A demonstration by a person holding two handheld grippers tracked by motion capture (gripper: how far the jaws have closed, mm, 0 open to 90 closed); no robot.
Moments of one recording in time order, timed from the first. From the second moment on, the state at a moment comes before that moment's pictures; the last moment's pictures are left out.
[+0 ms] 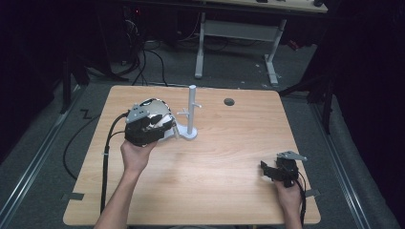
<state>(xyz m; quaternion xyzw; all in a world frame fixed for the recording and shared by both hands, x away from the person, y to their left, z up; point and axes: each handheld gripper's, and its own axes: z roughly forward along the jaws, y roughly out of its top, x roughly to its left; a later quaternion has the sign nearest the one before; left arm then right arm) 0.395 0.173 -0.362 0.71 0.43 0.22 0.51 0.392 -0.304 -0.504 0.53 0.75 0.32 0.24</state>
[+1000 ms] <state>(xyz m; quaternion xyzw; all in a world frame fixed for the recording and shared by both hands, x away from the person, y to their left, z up) 0.412 0.173 -0.348 0.69 0.44 0.23 0.53 0.392 -0.304 -0.504 0.53 0.75 0.32 0.24</state>
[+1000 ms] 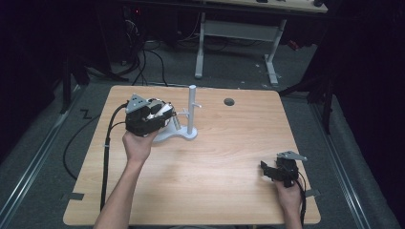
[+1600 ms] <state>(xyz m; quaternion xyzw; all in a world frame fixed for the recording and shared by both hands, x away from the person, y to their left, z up) 0.414 0.170 -0.326 0.68 0.43 0.24 0.54 0.392 -0.304 -0.504 0.53 0.75 0.32 0.24</state>
